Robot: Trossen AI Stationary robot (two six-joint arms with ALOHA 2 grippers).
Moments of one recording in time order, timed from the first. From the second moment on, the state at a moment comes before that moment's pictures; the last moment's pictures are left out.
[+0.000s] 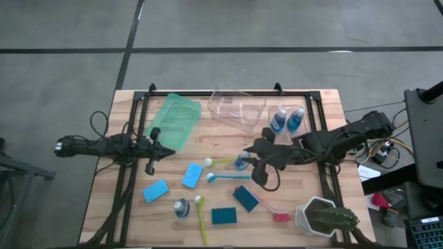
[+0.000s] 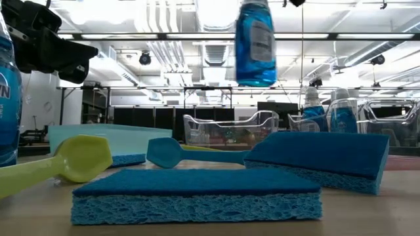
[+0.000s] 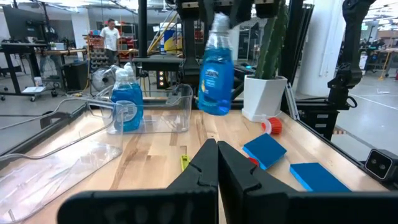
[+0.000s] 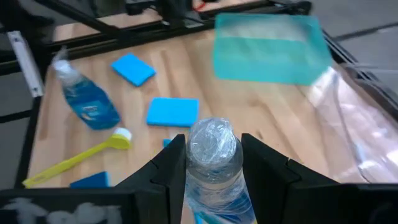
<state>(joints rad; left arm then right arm) -0.10 0.06 0.01 0.03 -0.05 -0.03 0.34 1.39 1.30 -0.59 0.47 0.47</state>
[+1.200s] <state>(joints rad) -0.10 0.06 0.01 0.03 -0.05 -0.03 0.43 0.93 0.93 -0.83 0.84 0.97</state>
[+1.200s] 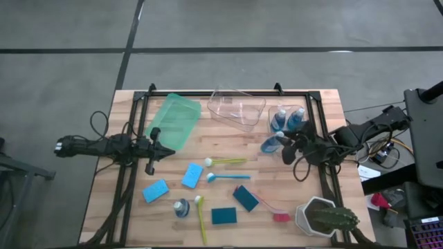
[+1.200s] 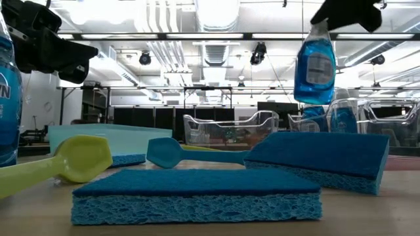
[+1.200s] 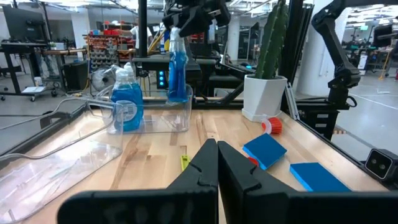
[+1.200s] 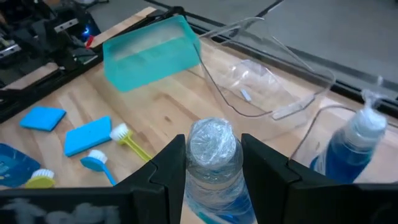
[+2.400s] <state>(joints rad) -0.10 0.06 0.01 0.03 -0.05 -0.03 0.42 0.86 0.93 -1.37 0.93 1.45</state>
